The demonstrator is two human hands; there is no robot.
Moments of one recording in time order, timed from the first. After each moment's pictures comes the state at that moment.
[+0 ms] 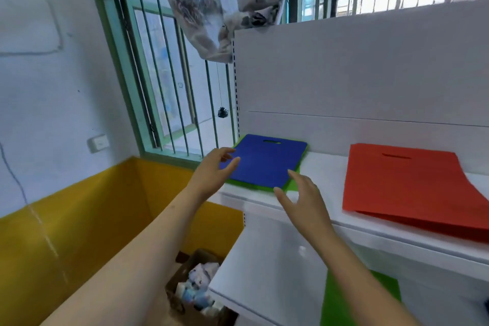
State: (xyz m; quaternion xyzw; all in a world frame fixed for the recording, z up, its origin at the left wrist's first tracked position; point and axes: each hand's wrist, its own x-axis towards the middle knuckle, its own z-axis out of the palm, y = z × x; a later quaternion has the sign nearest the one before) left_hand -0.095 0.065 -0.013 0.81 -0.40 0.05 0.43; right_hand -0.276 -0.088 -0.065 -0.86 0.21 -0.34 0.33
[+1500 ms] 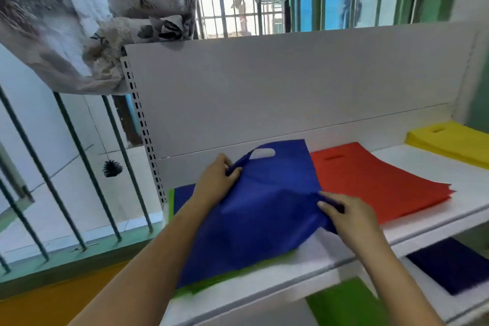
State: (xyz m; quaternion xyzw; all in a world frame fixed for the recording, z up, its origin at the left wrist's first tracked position) left_hand 0.068 -0.135 0.021 0.69 -0.62 -0.05 0.37; right_hand -0.222 -0.100 -0.021 -0.68 0.56 -0.42 0.23
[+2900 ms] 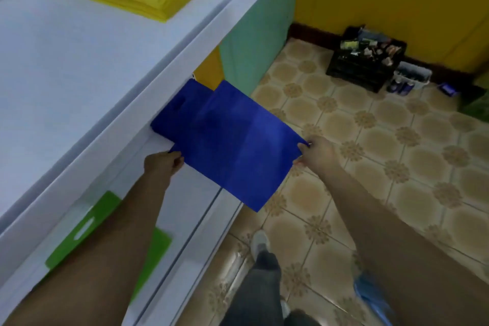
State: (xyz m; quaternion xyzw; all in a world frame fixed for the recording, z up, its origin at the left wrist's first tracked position) left_hand -0.521 -0.426 -0.375 0.71 -0.30 -0.57 0.28; right_hand -0.832 -0.261 -0.347 -0.22 0.82 -0.35 0.39
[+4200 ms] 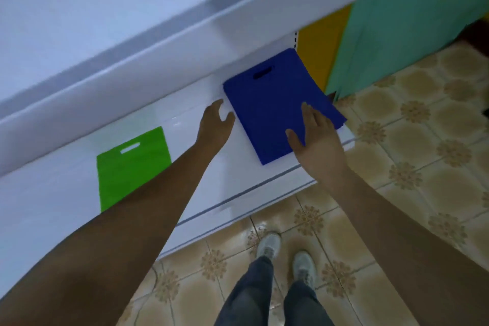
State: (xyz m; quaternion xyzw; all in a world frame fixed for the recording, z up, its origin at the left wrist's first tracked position) left_hand -0.551 -0.460 -0.425 0.76 -0.49 -0.32 0.27; right_hand -0.791 -0.423 -0.412 -0.72 0.61 -0.21 0.26
